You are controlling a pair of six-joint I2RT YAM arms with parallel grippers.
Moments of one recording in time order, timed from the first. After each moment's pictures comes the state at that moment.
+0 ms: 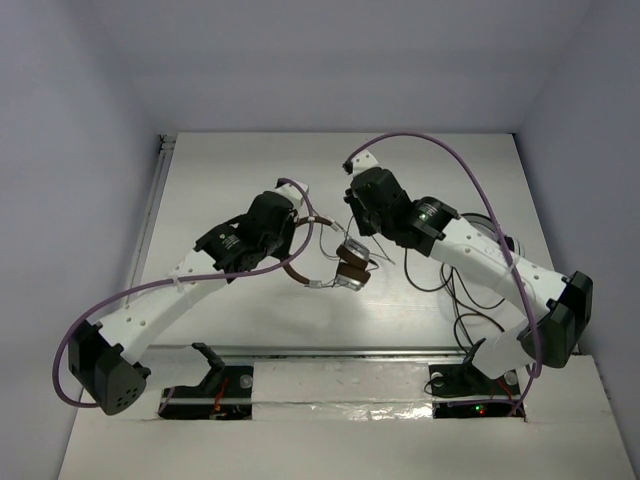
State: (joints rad) left arm -0.73 1.18 1.09 -0.68 -0.27 -0.20; right arm 0.84 1.47 1.46 -0.71 0.40 0.20
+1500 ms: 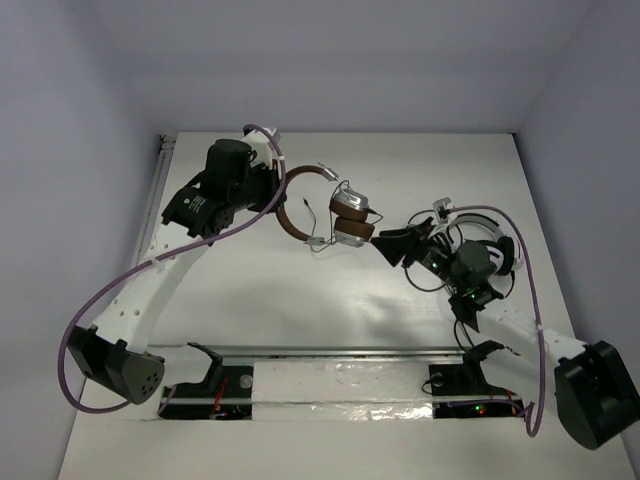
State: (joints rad) left arm -0.46 1.26 1.39 -0.70 0.10 -0.24; right arm 0.45 1.03 0.34 0.77 -0.39 0.59
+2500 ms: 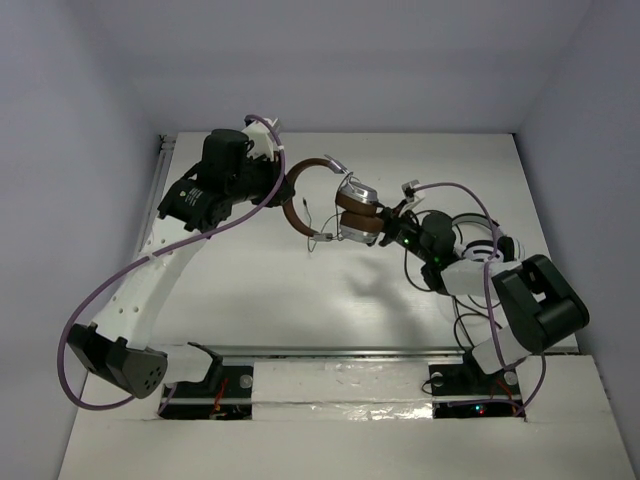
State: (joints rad) left arm -0.46 1.30 1.49 -0.74 0.22 -0.29; right arm 0.45 1.52 0.53 0.96 -0.36 0.50
